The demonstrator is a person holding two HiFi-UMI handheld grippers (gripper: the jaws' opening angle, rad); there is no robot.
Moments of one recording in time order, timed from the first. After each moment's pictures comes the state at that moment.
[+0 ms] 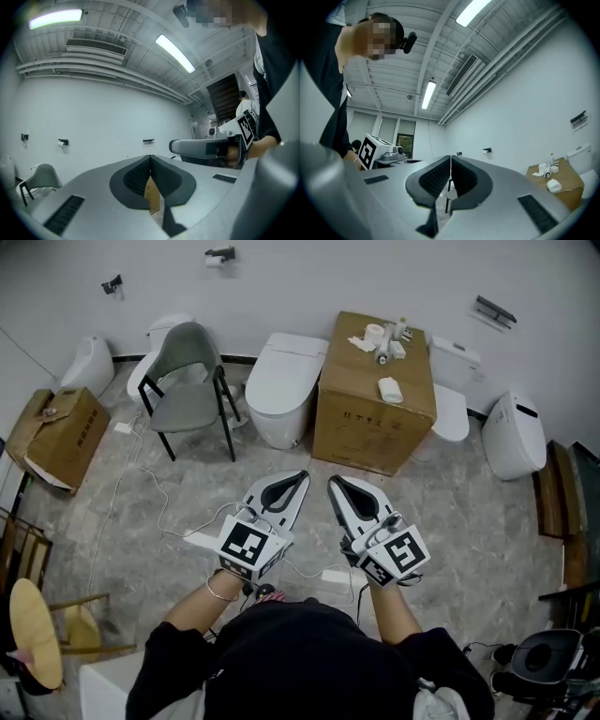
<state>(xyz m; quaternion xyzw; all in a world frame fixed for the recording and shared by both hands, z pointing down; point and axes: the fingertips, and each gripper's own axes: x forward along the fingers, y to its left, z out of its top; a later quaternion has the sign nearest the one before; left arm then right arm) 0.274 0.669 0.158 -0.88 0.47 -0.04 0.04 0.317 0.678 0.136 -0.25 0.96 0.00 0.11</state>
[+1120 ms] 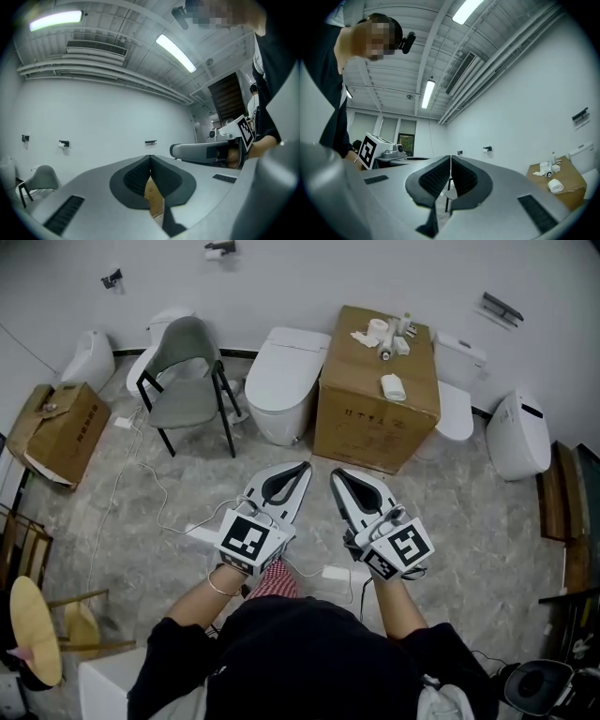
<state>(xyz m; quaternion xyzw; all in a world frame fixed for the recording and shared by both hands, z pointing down) 0.279 0.636 0.157 -0.87 0.48 -0.03 0.05 0.323 0.644 0.143 -0.24 0.96 -0.01 0.10</state>
